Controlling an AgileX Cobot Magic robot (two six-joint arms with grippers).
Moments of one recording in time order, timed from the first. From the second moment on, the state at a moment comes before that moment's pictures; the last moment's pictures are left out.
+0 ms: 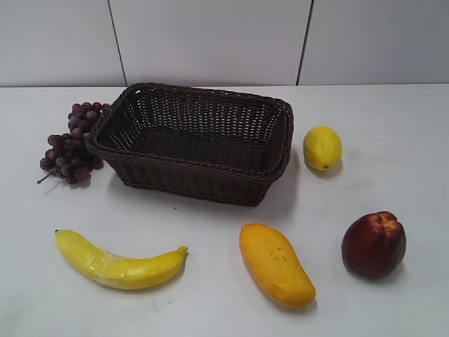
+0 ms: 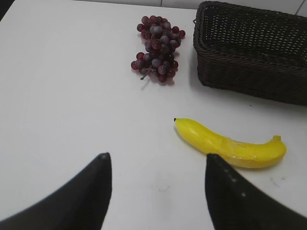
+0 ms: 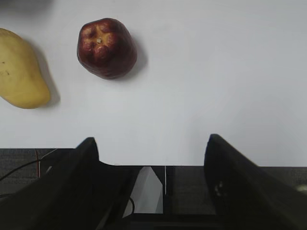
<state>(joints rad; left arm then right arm) -0.02 0.00 -0.48 -0.23 1.08 0.06 0.08 0.83 -0.78 0.08 1.16 0.10</state>
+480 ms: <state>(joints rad) -0.02 0.00 -0.48 -0.23 1.08 0.06 0.11 1.14 -0.83 0.13 1.16 0.08</state>
